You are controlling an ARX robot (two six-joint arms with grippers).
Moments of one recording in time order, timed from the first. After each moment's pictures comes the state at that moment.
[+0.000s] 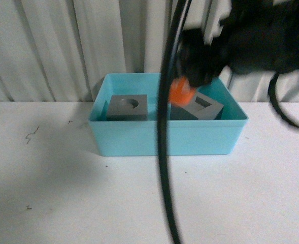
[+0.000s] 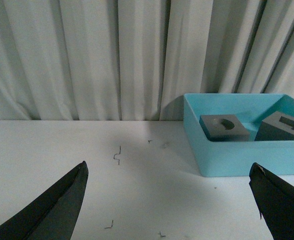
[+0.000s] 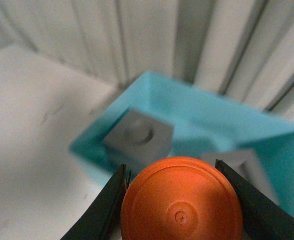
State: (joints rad) left arm 0.00 0.01 0.01 0.00 0.00 -0.01; right arm 0.37 1.71 0.98 0.38 -0.21 -0.12
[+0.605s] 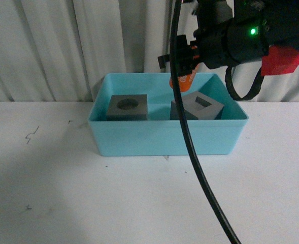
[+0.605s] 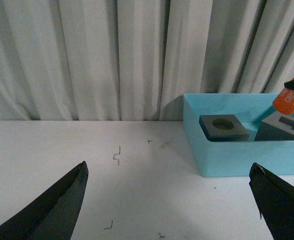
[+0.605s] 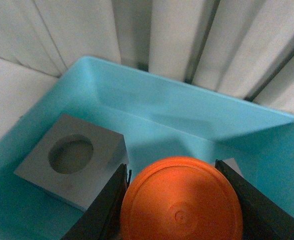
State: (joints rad) left arm 0.00 0.01 0.01 0.00 0.00 -0.01; right arm 0.33 2.08 1.39 0.31 -0.09 -0.09
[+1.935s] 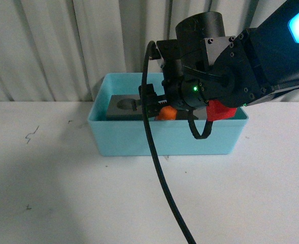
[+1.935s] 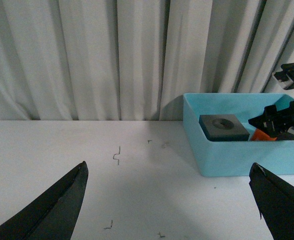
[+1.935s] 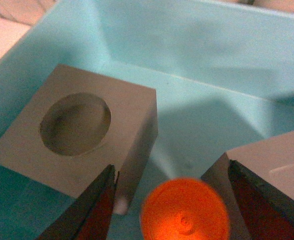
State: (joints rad) left arm 0.00 0.01 0.01 0.00 0.00 -0.01; right arm 0.41 2.32 1.53 0.29 -0.01 0.00
